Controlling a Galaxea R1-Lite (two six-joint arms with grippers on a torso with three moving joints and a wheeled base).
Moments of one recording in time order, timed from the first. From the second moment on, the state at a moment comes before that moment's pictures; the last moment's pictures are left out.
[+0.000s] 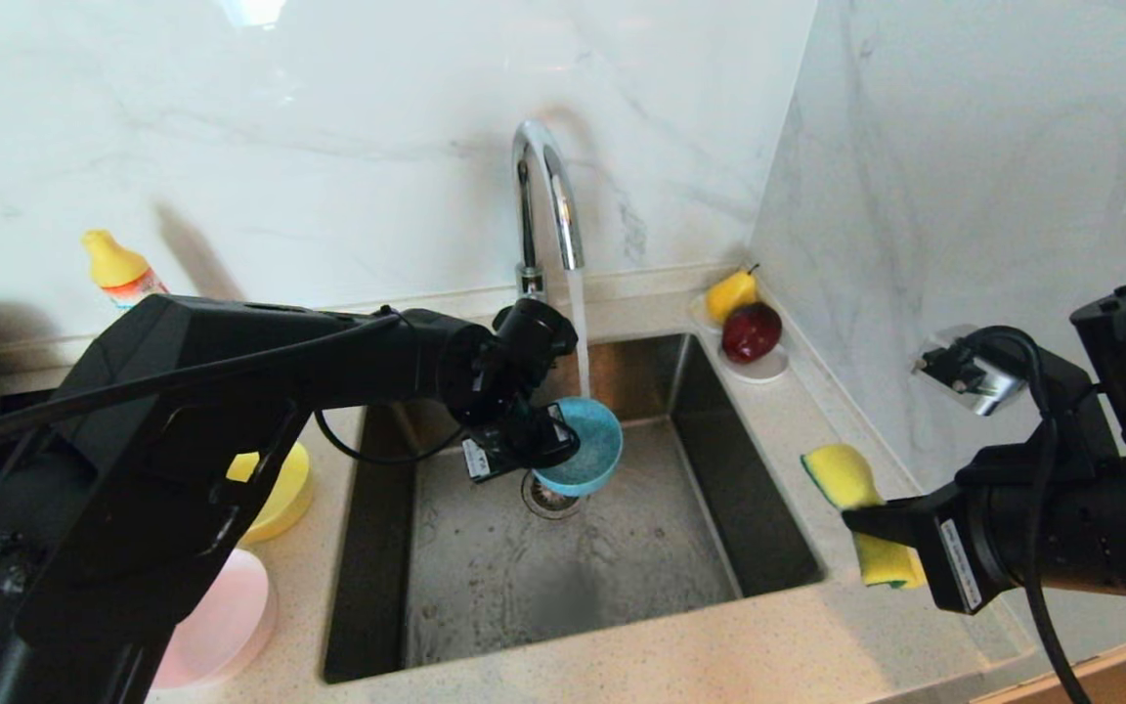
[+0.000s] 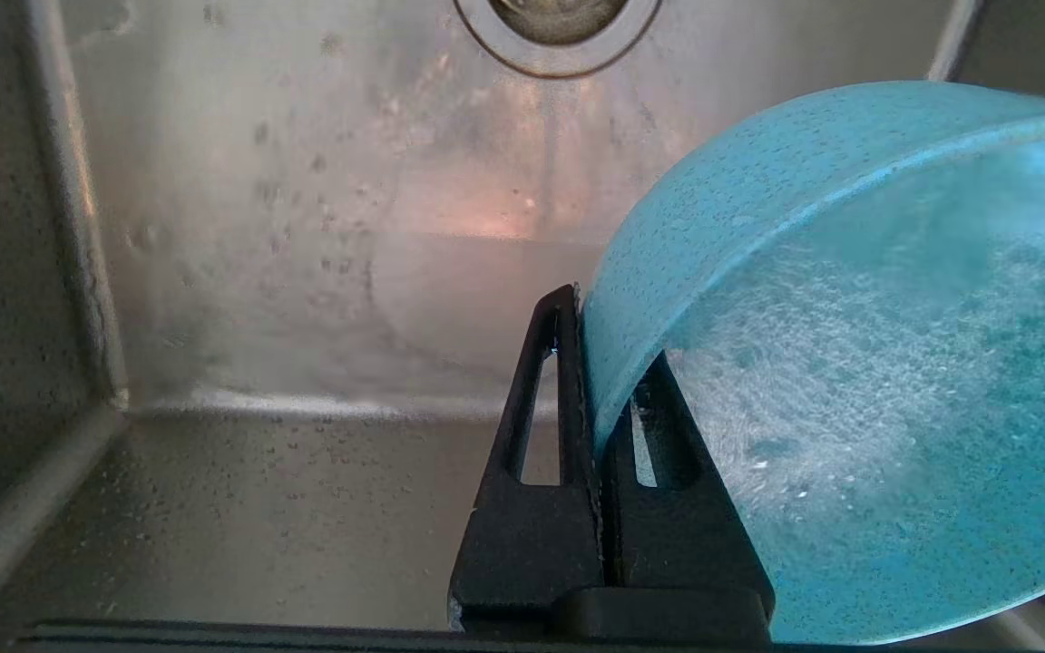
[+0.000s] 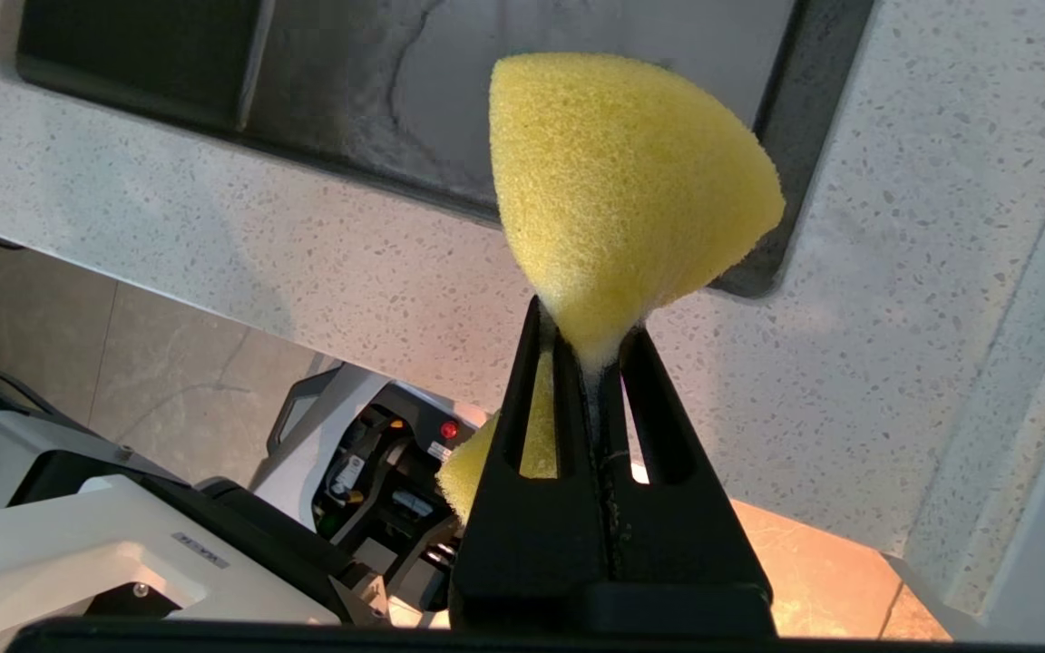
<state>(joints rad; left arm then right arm) -0.54 2.33 -1.91 0.56 0.18 -0.77 0.62 1.37 -1.00 0.27 -0.05 0.15</state>
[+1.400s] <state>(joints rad) -0.48 1.80 -1.52 0.27 0.40 -0.52 0.60 1.41 -0.99 0.26 -0.05 0.15</state>
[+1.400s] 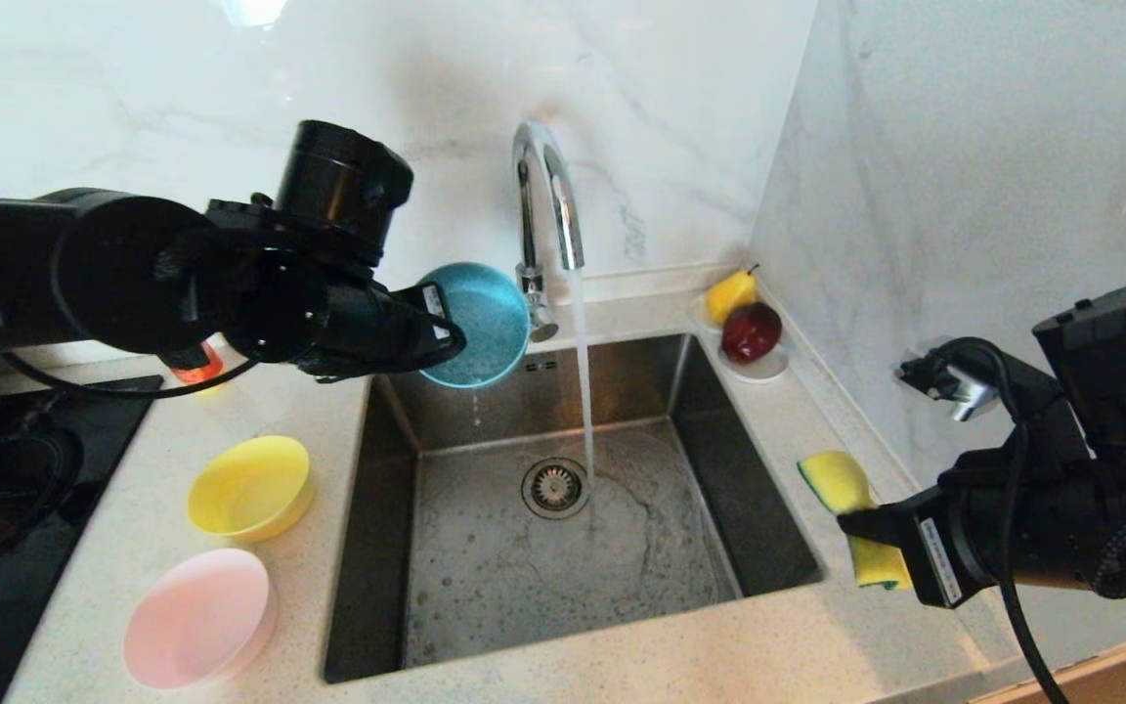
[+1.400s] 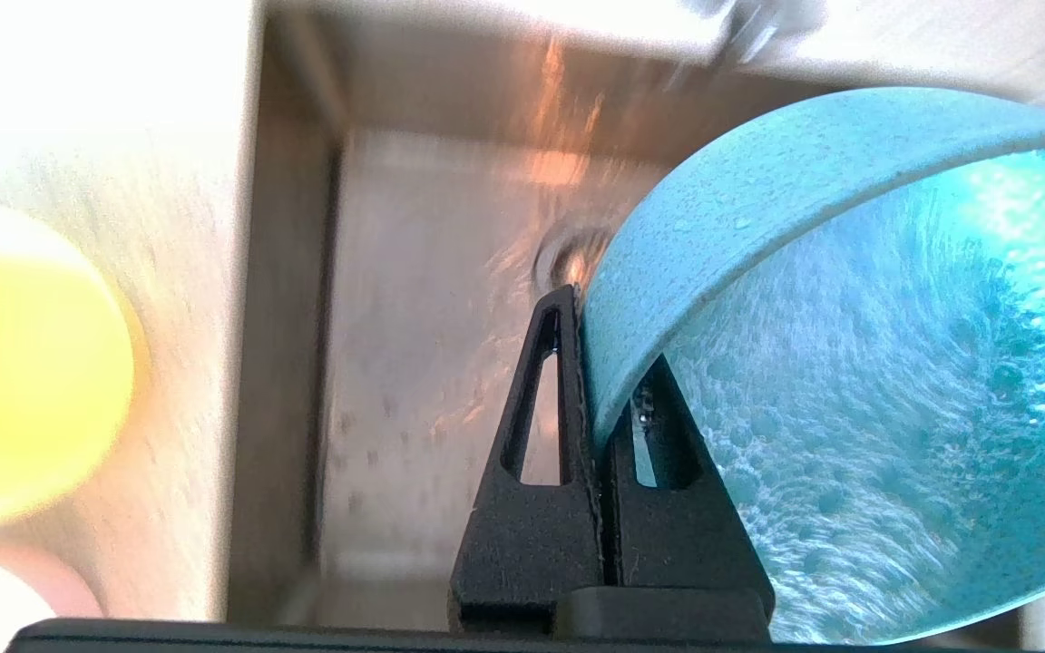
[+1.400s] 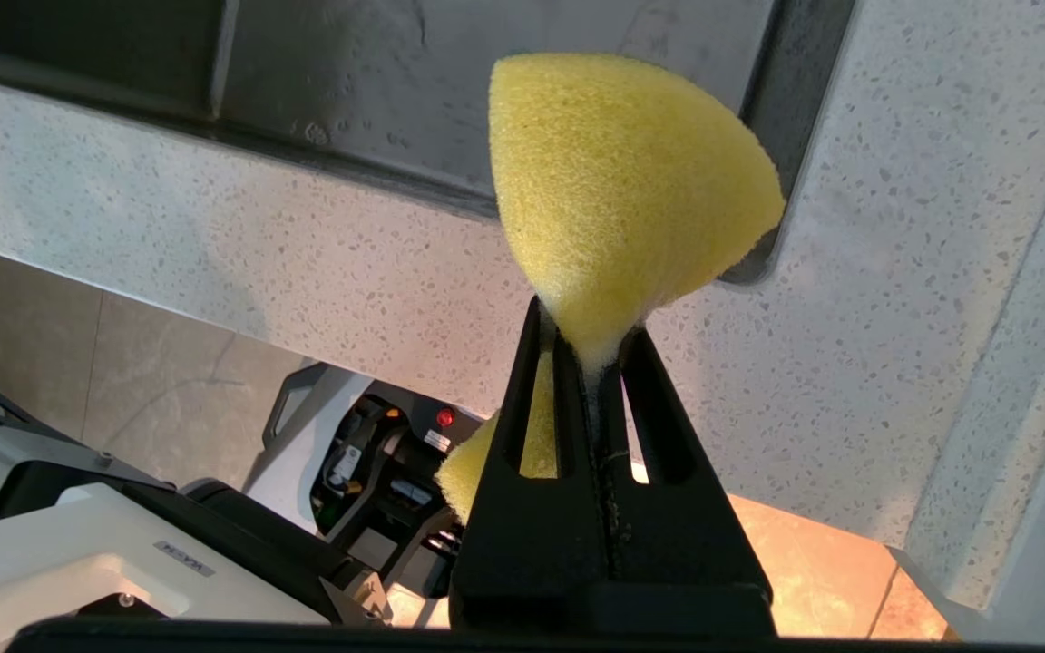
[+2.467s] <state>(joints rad) -0.48 1.53 -1.03 -0.79 0.29 -0.09 0.60 1.44 -0.99 0.26 -0.05 0.15</state>
